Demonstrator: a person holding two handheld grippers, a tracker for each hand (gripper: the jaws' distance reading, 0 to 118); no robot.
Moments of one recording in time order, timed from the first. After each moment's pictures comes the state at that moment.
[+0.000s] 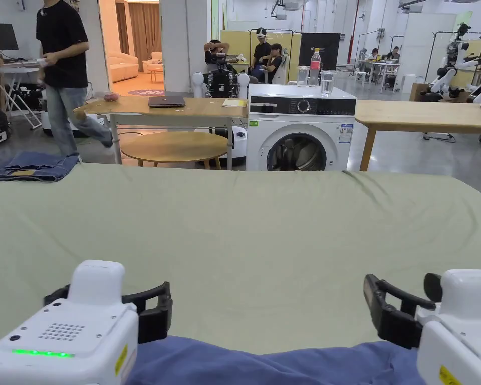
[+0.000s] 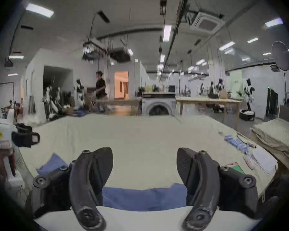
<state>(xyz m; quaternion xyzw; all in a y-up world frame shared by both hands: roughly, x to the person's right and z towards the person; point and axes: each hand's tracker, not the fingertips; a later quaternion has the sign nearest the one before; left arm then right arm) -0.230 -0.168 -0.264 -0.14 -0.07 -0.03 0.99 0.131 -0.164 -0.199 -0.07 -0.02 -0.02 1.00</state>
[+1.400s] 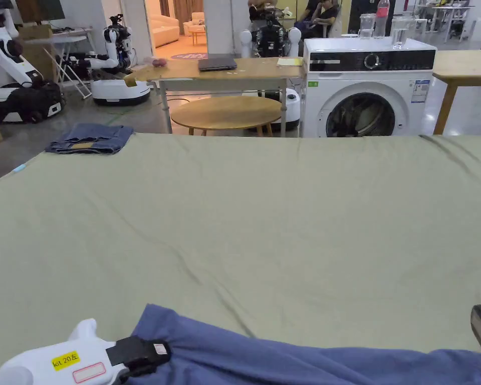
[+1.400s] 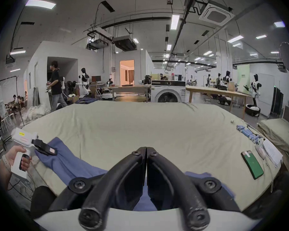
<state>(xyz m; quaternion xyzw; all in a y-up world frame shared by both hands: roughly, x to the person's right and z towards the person) -0.420 -0.292 -0.346 -0.40 -0.11 0.39 0.82 0.074 -0.187 -0.218 -0.15 0.00 -0.01 0.99</state>
